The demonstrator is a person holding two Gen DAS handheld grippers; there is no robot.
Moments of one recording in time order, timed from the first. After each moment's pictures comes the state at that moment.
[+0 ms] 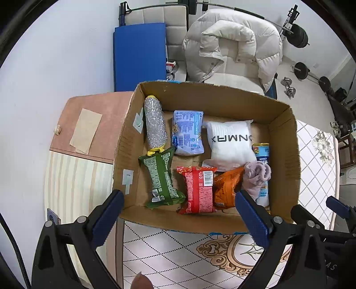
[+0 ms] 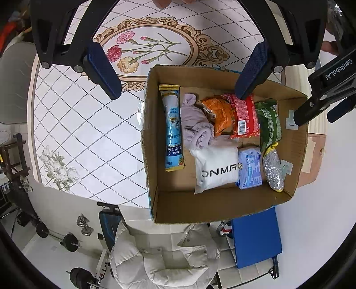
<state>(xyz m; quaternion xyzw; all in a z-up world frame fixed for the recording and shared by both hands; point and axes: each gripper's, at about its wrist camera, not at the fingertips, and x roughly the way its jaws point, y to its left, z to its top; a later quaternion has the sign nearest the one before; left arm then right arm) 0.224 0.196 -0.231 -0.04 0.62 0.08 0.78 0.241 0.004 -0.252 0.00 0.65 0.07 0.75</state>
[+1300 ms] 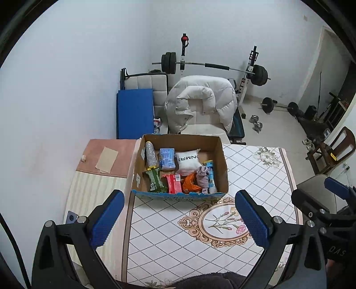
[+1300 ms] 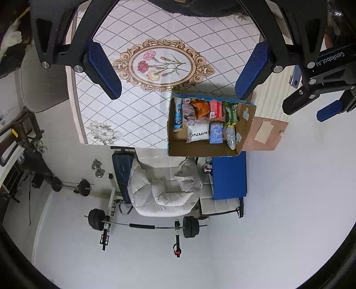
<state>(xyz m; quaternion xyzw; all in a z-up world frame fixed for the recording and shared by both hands) 0.034 0.131 -0.011 -0.03 0.47 0.04 0.88 0.023 -0.066 0.012 0.01 0.47 0.09 0.88</state>
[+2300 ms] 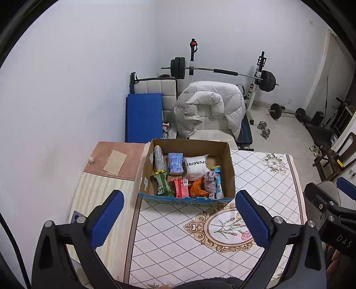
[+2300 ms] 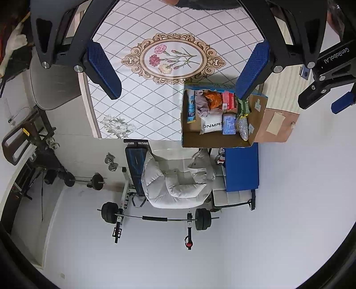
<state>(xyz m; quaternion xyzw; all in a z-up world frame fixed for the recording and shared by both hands) 0.029 0.131 -0.010 -0.02 0.45 0.07 0.89 0.029 -0.072 0.020 0.00 0.45 0.05 0.89</state>
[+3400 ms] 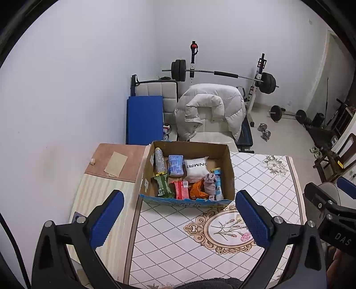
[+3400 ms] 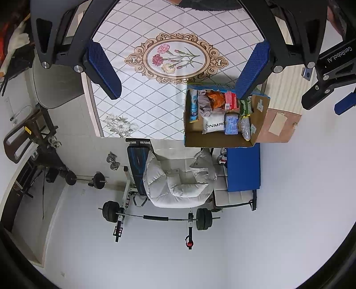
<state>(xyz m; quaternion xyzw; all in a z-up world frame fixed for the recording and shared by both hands) 0.033 0.133 -0.004 -0.02 0.45 0.07 0.89 0.028 -0.076 0.017 -0.01 0.45 0.04 0.89</state>
